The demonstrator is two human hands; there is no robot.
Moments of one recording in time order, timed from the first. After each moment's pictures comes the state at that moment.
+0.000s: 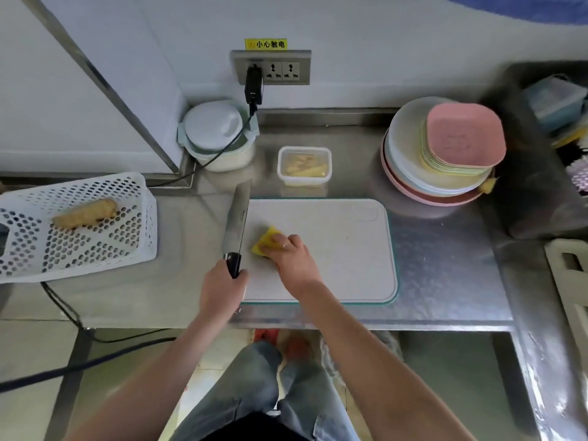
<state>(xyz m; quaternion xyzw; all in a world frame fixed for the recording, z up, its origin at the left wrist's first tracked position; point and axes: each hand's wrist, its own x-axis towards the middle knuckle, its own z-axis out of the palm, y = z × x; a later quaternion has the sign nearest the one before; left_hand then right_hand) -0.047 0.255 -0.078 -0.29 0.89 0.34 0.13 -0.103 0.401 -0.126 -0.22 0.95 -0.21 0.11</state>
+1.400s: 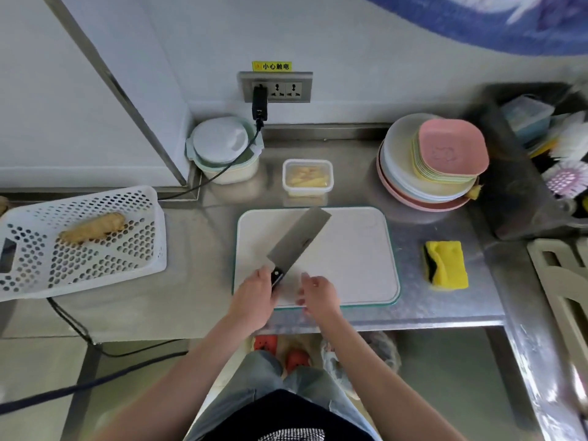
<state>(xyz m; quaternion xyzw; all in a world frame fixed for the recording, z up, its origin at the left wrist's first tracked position) -0.042 0.267 -0.083 0.04 0.98 0.14 0.16 -0.051 0.403 -0.082 0.30 0.75 -0.52 0.27</state>
